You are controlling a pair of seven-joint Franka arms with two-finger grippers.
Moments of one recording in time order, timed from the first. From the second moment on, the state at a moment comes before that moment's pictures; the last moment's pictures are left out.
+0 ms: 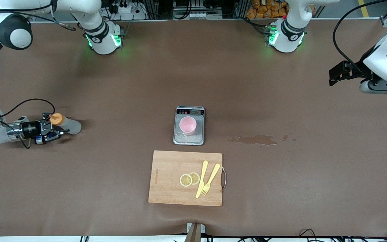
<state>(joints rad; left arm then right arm) -0.10 0.02 -0.04 -1.52 0.01 1.47 -0.05 -0.59 1.04 0.01 -1.33 0.78 1.24 0.72</state>
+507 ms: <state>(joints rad) -0.10 0.02 -0.04 -1.52 0.01 1.47 -0.05 -0.59 1.03 0.02 -1.29 0.77 1.23 0.74</state>
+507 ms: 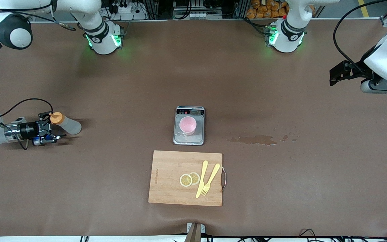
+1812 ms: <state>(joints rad) -0.10 0.02 -0.04 -1.51 0.01 1.47 -0.05 -0.43 0.69 0.04 -0.99 0.40 0.97 0.84</state>
